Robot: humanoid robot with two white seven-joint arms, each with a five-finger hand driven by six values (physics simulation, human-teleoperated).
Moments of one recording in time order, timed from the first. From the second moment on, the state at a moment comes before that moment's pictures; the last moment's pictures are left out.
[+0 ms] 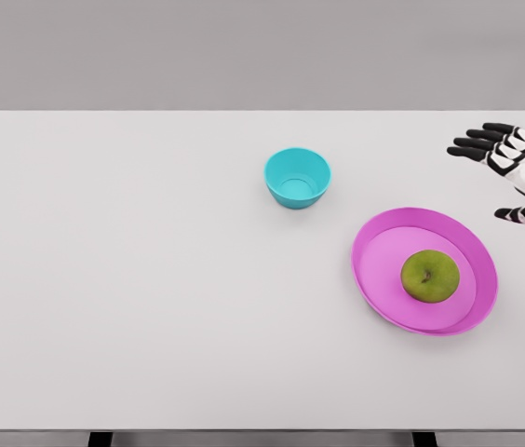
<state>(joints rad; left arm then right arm) 0.00 0.00 -0.01 -0.08 -0.05 0.00 -0.01 -0.05 -1.05 0.13 -1.69 0.39 -0.61 0.00</state>
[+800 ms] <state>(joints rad) 0.00 0.00 -0.01 -0.08 -0.05 0.00 -0.01 -0.15 -1.06 0.24 -1.75 0.33 -0.61 0.56</state>
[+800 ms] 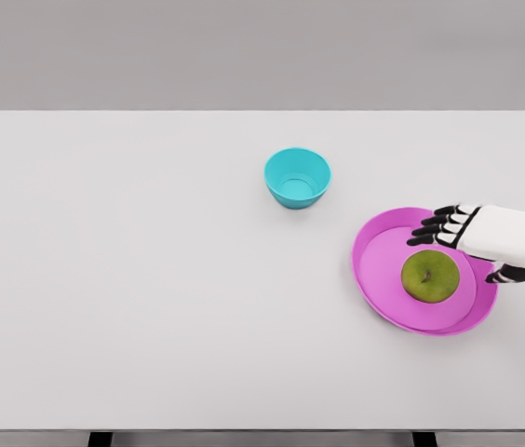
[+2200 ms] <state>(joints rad) 0.00 0.00 -0.01 -0.08 -0.05 0.00 -0.01 -0.29 -1.01 0.46 -1.67 0.34 -0.61 0.57</state>
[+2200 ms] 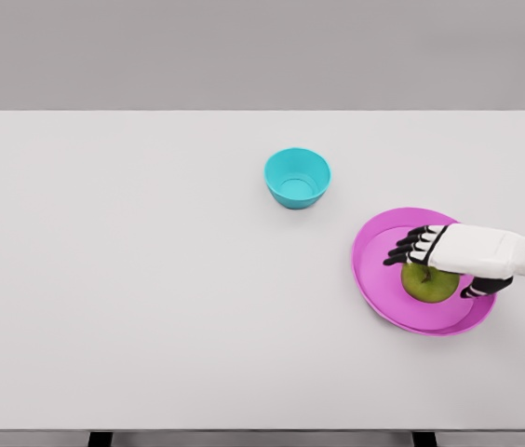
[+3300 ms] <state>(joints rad) 0.00 0.00 -0.01 -0.08 -0.05 0.00 -0.01 -0.42 -0.99 0.48 -1.63 0.33 -0.61 0.57</state>
